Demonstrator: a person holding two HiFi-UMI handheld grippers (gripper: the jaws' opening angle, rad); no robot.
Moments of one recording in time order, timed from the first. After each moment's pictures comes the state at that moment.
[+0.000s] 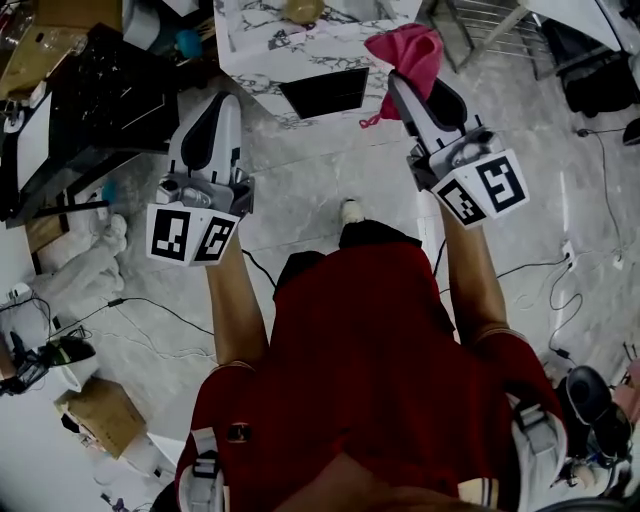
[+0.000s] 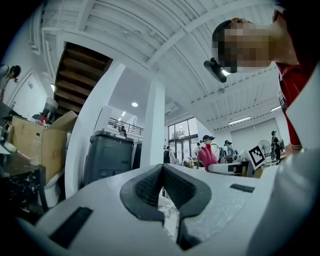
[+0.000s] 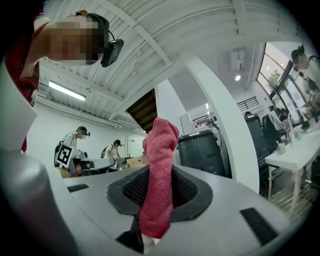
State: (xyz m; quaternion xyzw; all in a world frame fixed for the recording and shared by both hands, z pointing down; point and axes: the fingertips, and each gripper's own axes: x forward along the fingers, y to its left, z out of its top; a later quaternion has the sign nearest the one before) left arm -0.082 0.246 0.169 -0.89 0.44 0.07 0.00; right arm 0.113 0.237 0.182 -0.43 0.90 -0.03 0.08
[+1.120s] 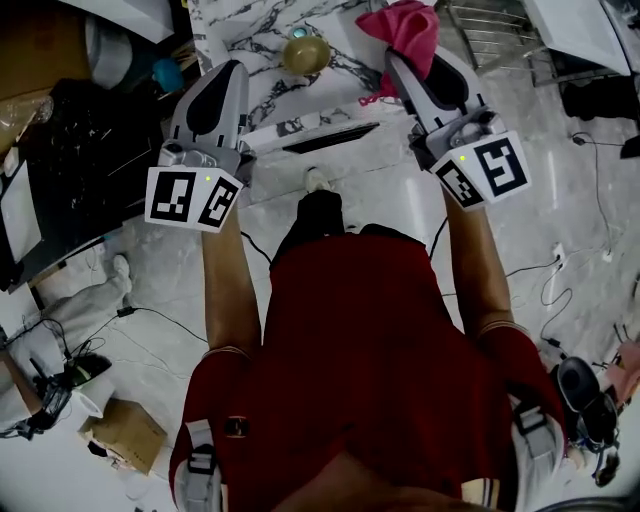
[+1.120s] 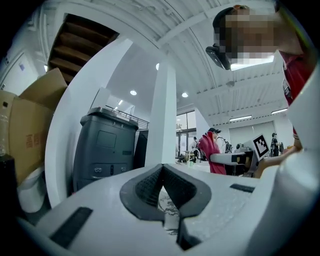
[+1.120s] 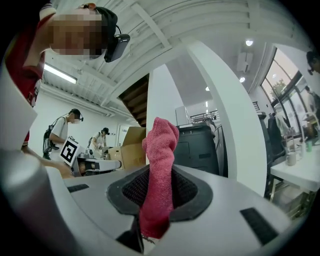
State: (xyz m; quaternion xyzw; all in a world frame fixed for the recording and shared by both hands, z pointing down) left arm -0.076 -0.051 0.214 -0.91 0.41 0.03 -0.04; right arm 0.098 -0.033 0.197 -0.46 0.89 -0.01 0.03
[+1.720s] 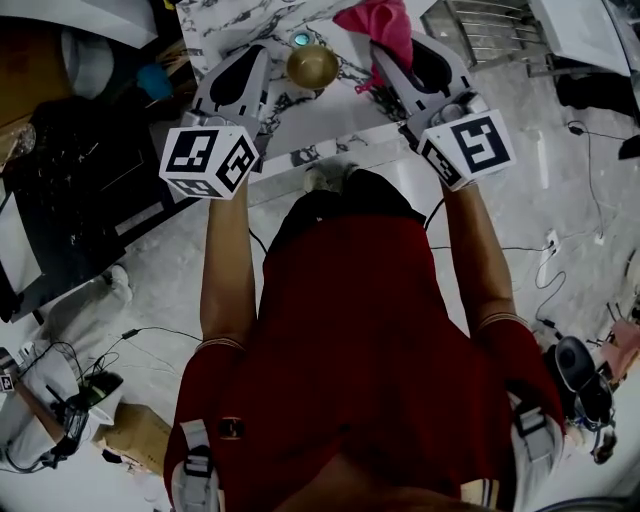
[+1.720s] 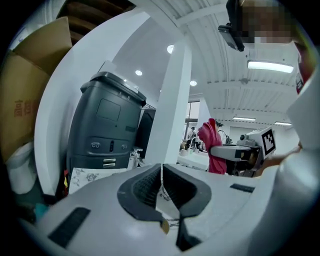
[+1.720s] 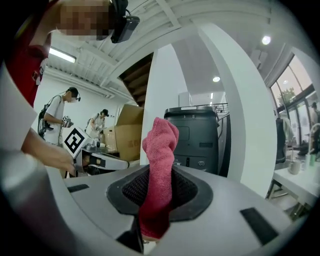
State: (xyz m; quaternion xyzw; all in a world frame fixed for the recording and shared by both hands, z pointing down) left arm -0.071 -0.165 0.298 -0.91 0.38 -0.02 -0.13; right arm 0.061 -0.136 0.253 -0.47 0.88 0.00 -0.07
